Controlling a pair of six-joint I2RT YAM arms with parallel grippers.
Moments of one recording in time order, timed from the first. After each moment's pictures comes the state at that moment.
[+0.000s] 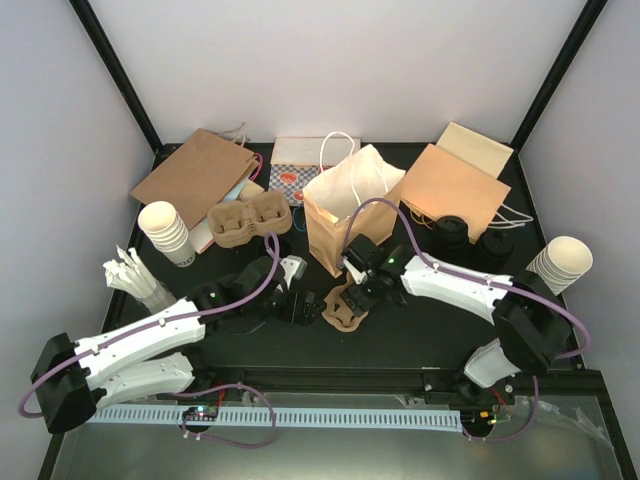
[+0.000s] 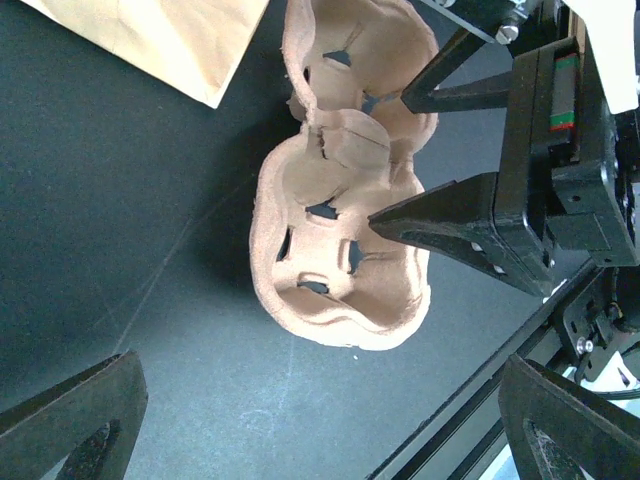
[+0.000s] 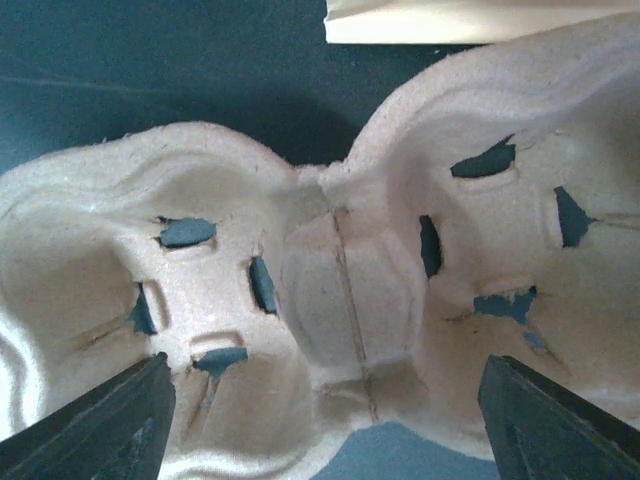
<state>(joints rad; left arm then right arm) -0.91 0.97 0.62 -0.41 0.14 -0.64 0.87 1.50 0.94 -0.70 0.00 0.13</state>
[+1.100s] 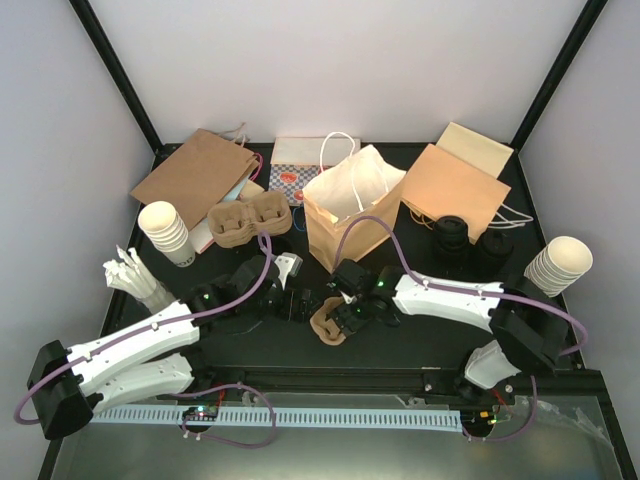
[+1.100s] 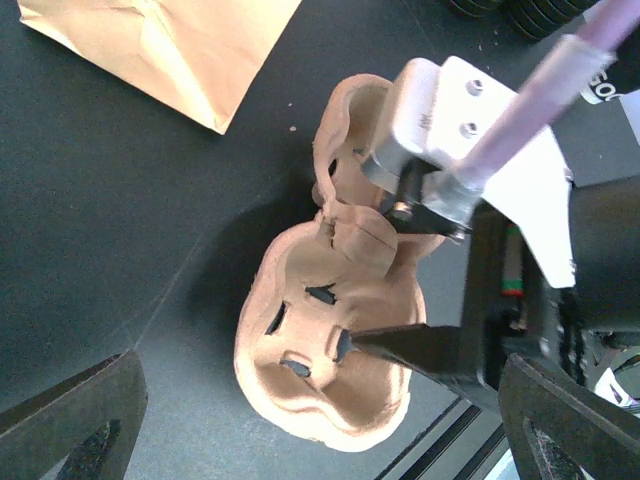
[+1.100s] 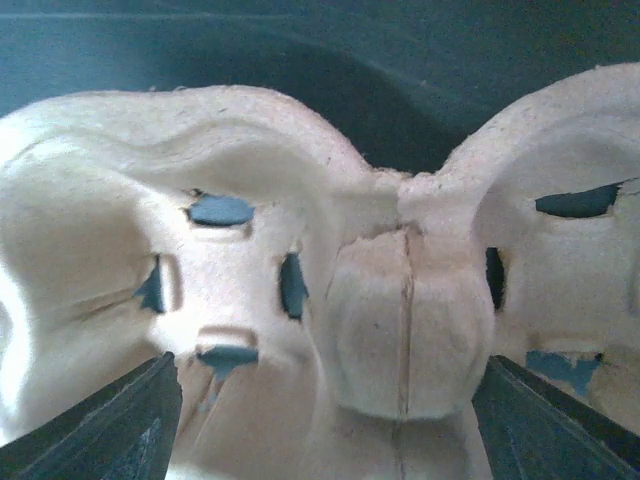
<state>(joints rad) -0.90 0.93 0.62 -0.42 0.12 -0.66 1.02 1.53 0.89 -0.63 0.00 0.34</state>
